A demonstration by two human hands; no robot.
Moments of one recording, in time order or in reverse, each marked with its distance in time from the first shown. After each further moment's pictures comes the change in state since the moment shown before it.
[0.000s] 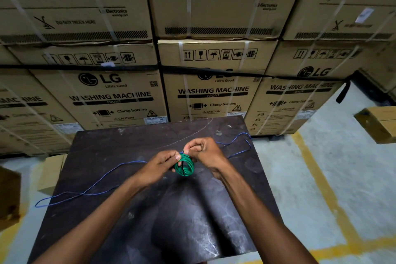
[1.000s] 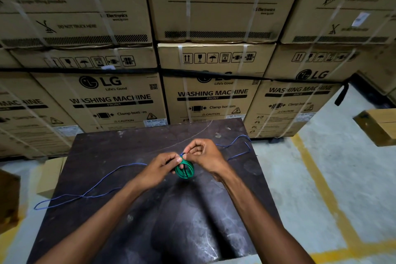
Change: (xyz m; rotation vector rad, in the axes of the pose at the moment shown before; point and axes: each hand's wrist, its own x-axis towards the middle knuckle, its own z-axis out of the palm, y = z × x) left_hand 0.000 0.003 0.003 0.081 0.048 0.077; right_hand -0.005 -0.001 -0.004 -0.034 -0.010 -0.075
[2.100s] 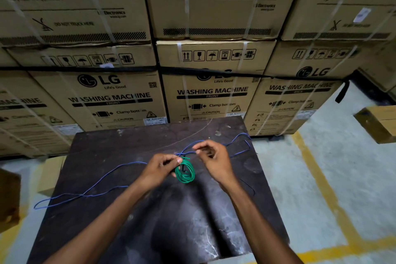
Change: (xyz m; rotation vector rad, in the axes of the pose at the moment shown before) left_hand -0.004 0.003 0.012 -0.129 0.134 -0.146; right_hand -0.024 0.014 -0.006 -0.058 0.263 -0.174
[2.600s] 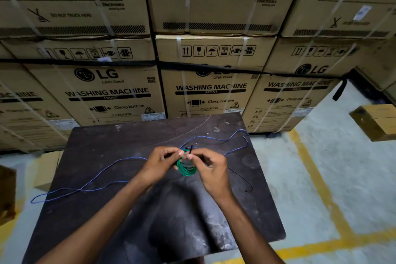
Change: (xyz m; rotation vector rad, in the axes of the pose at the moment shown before) left_hand 0.000 0.009 0.006 -0.057 0.011 0.060; right_hand -0.044 -0.010 0.018 0.036 0.128 -0.166
